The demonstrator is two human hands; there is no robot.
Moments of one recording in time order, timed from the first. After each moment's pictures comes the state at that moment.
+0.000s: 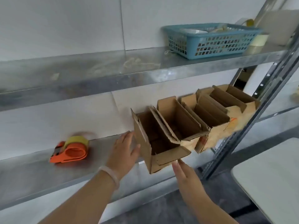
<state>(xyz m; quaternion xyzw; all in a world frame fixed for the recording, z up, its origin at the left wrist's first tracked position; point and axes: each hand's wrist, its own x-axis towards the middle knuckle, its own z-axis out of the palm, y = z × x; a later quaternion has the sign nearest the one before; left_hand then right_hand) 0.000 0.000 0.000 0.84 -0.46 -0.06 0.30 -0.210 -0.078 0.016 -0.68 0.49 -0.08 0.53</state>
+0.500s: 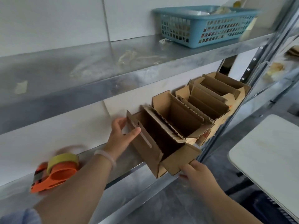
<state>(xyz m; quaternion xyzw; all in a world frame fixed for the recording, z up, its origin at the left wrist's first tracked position) 0.086 -0.056 0.000 0.71 -0.36 -0.32 0.52 -0.174 -0.086 0.006 -0.58 0.59 -0.14 0.54</state>
